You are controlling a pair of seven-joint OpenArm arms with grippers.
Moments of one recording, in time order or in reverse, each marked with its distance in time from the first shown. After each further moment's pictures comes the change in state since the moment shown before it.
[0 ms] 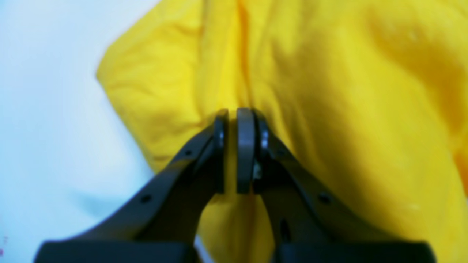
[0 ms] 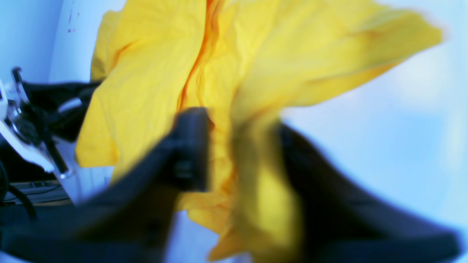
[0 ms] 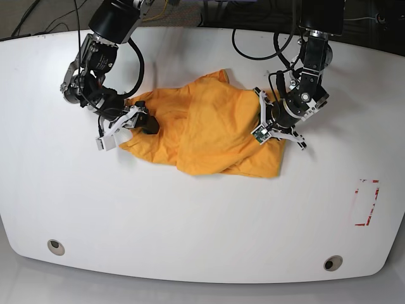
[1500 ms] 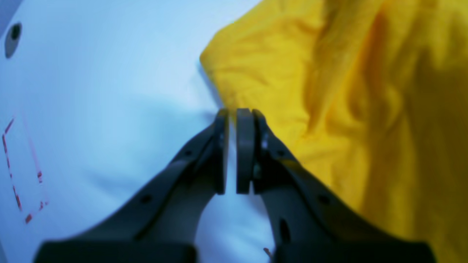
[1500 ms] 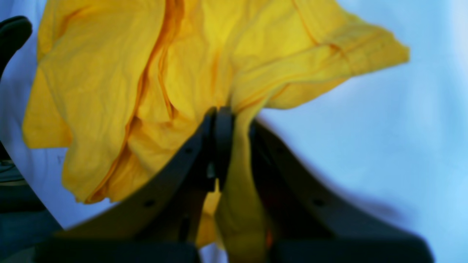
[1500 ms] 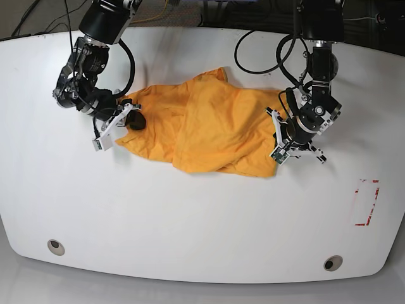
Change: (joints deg) left arm -4.2 2.1 -7.9 1.0 -0.9 0.0 3.7; right arm -0.4 4.6 -3.4 0.0 -4.5 -0.2 0.1
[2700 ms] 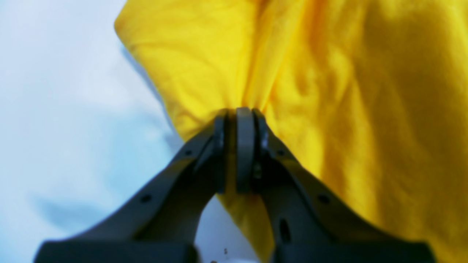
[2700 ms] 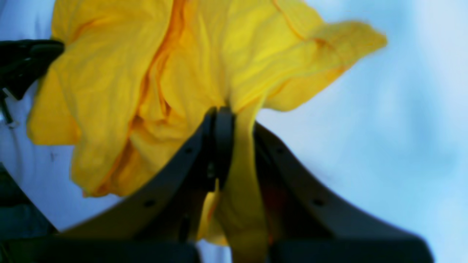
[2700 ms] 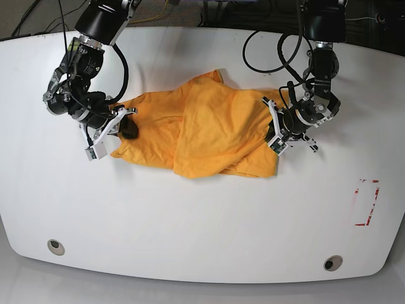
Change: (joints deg) left arm 0.7 -1.3 0.2 -8.1 -5.1 -4.3 -3.7; right arm 0.5 0.3 0.0 10.5 2.5 0.0 -4.9
